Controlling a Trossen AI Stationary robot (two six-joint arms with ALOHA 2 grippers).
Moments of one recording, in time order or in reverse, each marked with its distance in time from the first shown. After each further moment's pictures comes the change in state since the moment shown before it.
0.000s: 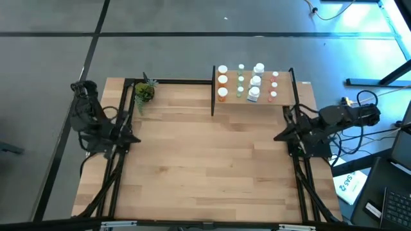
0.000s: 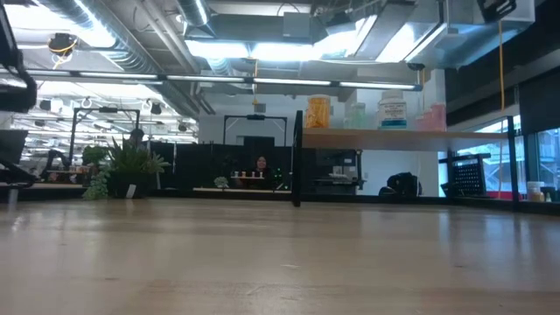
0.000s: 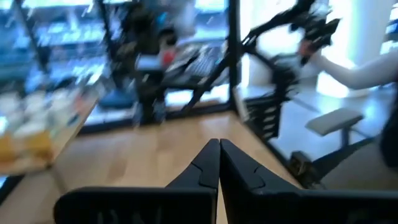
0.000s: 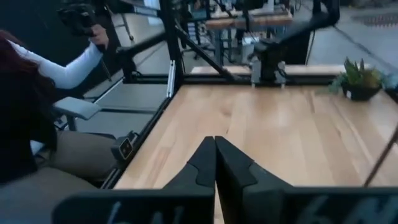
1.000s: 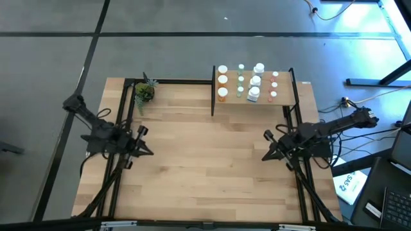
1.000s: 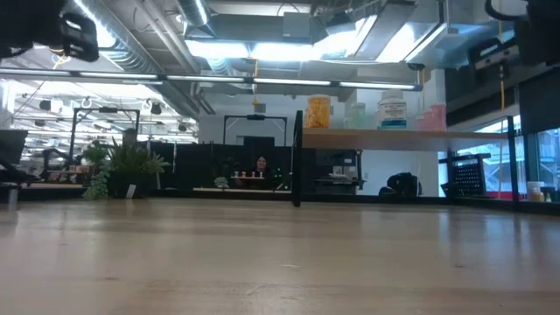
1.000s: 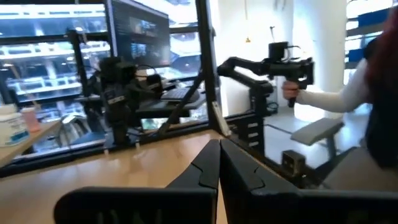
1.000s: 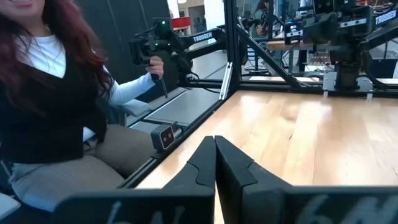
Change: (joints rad) left arm 0.368 -0.159 -0.579 0.667 0.513 0.180; right arm -0.029 -0.029 -0.606 0.764 -0.281 -0.025
